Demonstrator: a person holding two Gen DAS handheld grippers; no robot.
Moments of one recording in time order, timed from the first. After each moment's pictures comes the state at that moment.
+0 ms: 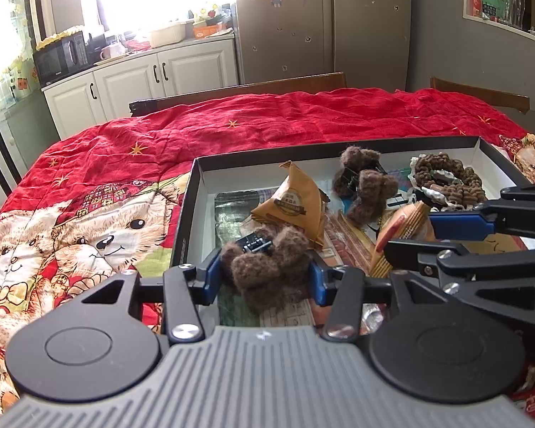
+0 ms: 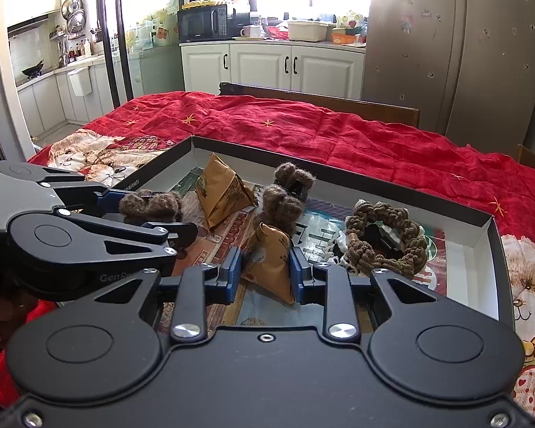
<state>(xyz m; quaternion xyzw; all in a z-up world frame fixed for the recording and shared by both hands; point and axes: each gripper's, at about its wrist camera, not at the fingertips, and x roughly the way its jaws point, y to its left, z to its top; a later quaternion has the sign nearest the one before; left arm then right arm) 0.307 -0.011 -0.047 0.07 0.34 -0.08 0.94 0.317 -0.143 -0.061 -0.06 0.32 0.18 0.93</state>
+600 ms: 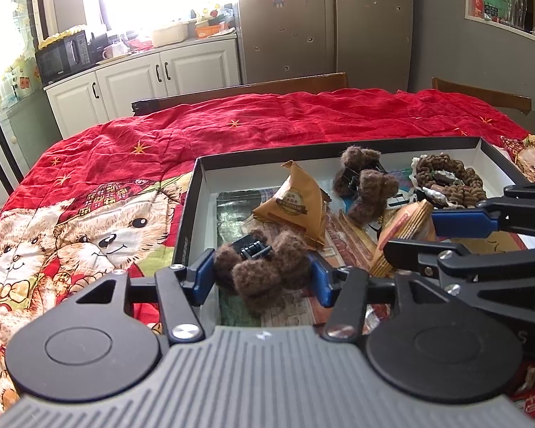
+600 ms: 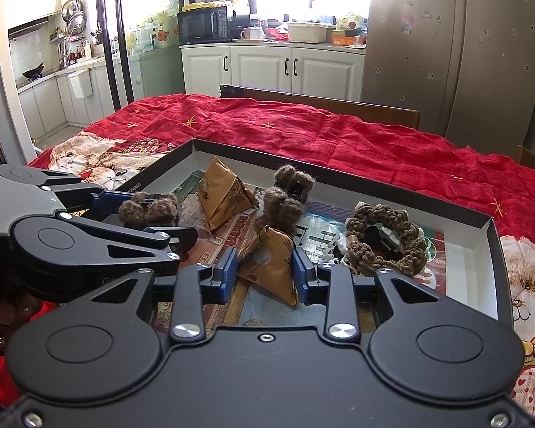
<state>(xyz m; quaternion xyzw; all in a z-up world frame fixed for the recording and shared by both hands) 0.307 -0.010 -0.046 0.07 0.34 -0.08 0.94 0.315 -0.143 -0.059 -0.05 0.32 0.18 0.93</state>
